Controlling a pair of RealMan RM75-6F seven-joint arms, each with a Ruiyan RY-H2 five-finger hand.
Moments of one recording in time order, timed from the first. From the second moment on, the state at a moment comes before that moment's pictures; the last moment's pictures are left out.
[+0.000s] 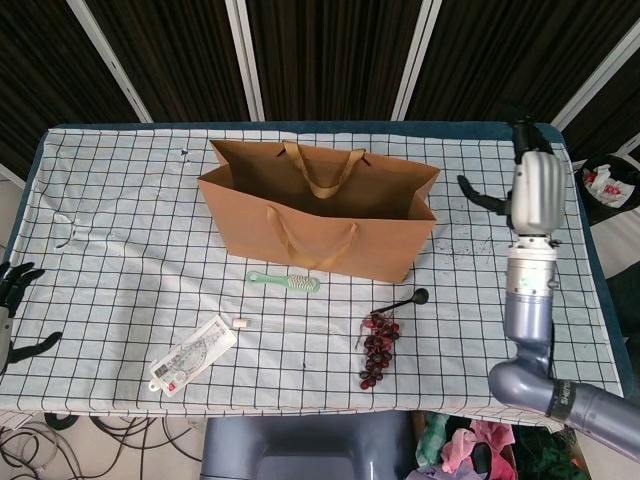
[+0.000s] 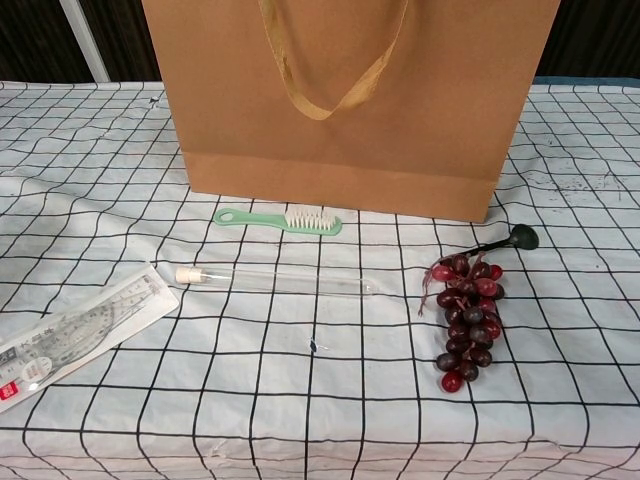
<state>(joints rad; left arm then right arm) -0.11 -1.12 -0.08 -1.57 1.48 1.50 -0.06 0.64 -1.29 0.55 -1.64 -1.01 1.41 -0.15</state>
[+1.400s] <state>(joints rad) -0.10 -1.11 -0.09 -1.57 1.45 1.50 -0.07 0.56 -1.20 0.07 -1.86 -1.56 0.91 -0.34</state>
